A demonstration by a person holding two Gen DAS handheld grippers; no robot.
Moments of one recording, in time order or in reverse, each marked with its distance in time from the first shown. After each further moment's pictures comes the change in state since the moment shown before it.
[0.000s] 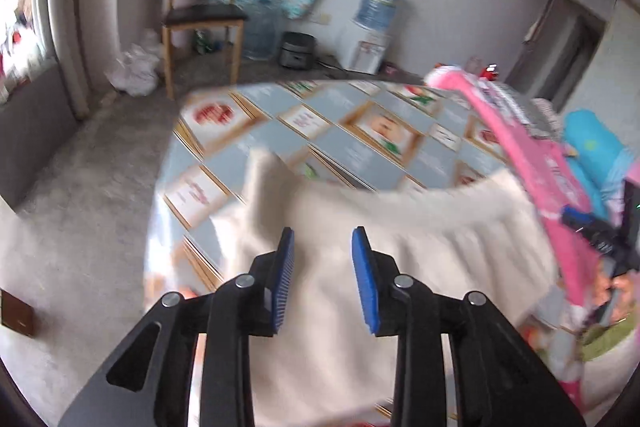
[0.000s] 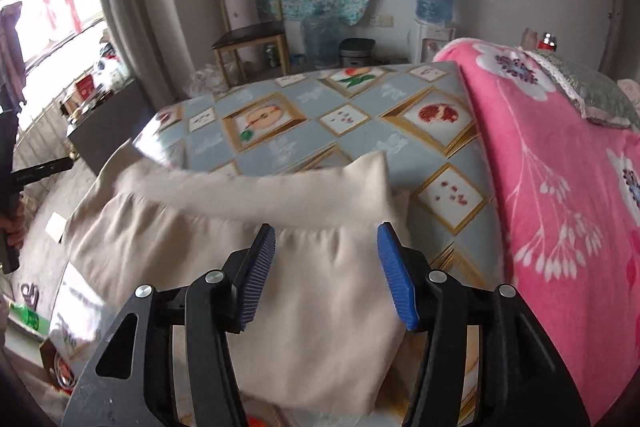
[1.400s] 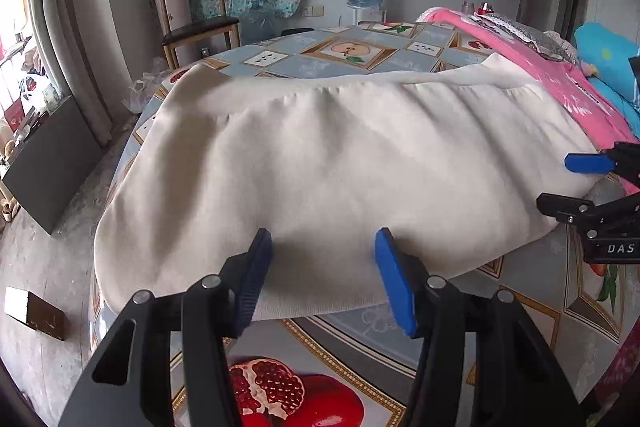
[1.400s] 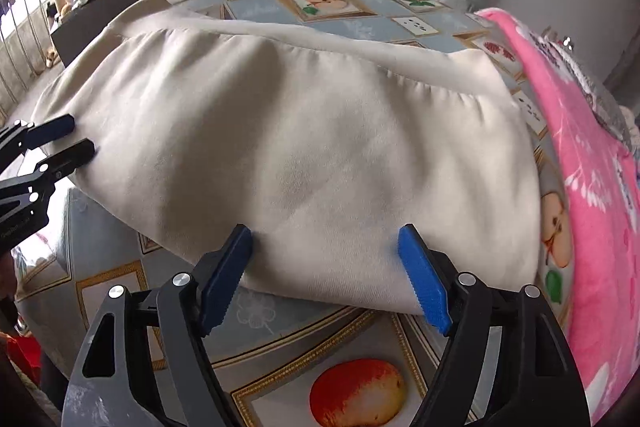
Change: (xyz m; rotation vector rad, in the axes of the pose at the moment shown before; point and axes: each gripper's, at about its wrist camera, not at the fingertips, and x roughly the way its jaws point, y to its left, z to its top) left arm 0.056 -0.091 -0.123 0.231 -0.030 0.262; right arm 0.046 0.122 -0.064 -0.167 0.178 -0.202
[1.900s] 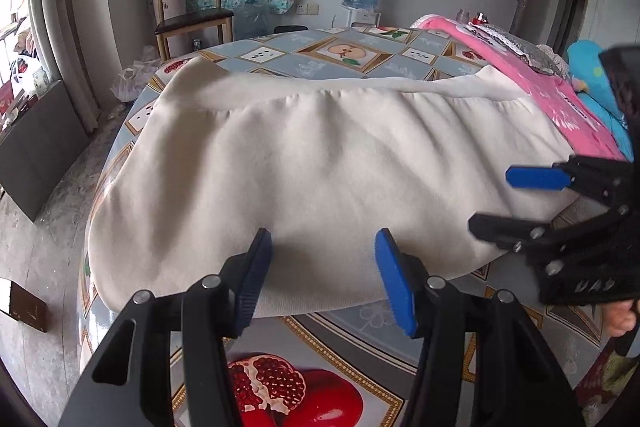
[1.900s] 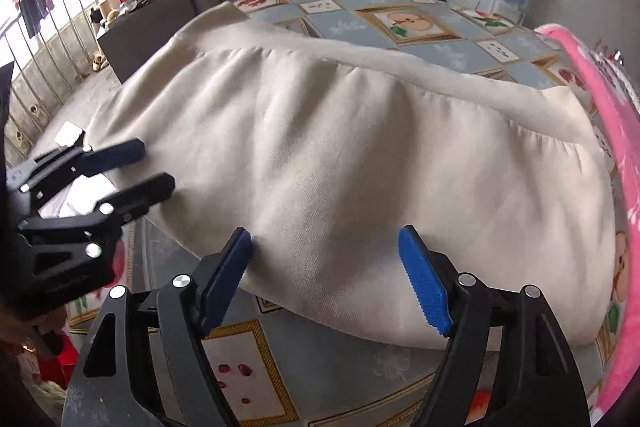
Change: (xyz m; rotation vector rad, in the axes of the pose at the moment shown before) left arm -0.005 0.010 0.001 -0.041 0.006 -0.068; right arm 0.006 0.041 0.034 -0.008 -0.075 0.234
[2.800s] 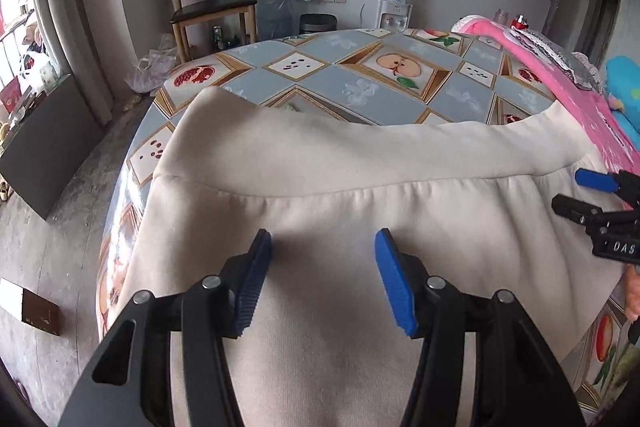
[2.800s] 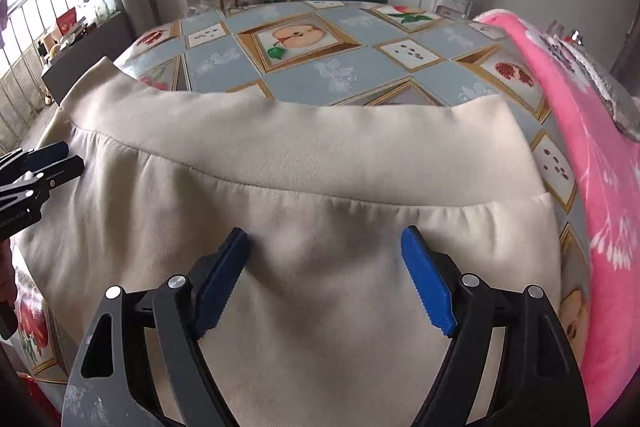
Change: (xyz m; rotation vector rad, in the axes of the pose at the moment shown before) left arm 0.055 0.038 0.078 -0.052 0.050 0.072; right arm 0.024 -0.102 0.039 0.108 -0.012 -0.177
